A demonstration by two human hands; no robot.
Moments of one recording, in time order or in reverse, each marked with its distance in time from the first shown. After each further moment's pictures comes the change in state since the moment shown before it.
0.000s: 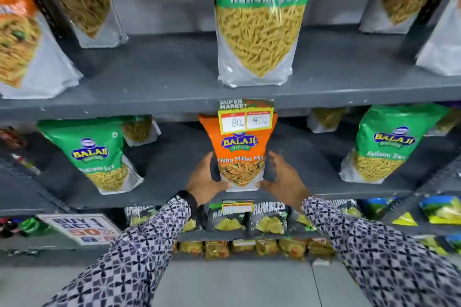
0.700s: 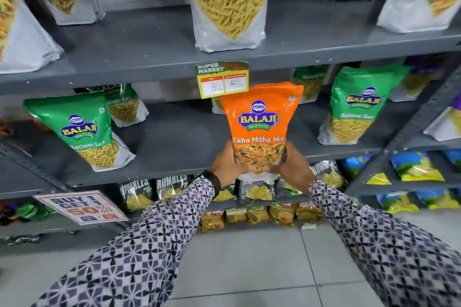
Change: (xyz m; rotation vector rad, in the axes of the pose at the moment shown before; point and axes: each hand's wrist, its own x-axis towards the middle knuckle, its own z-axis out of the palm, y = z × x) left_hand -0.041 0.030 0.080 -0.019 -0.147 0.045; right_hand -0.064 0.060 -0.005 0.289 0.128 0.178
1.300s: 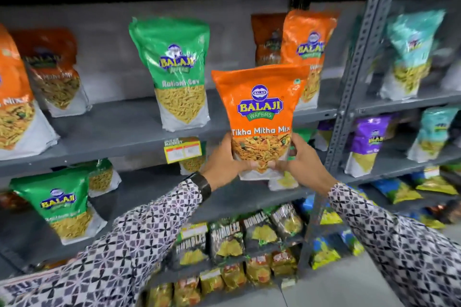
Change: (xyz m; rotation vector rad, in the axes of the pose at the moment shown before) left_hand -0.066 0.230 -0.004 0.081 0.026 0.450; right_hand -0.115 -0.123 -0.195 0.047 0.269 -0.312
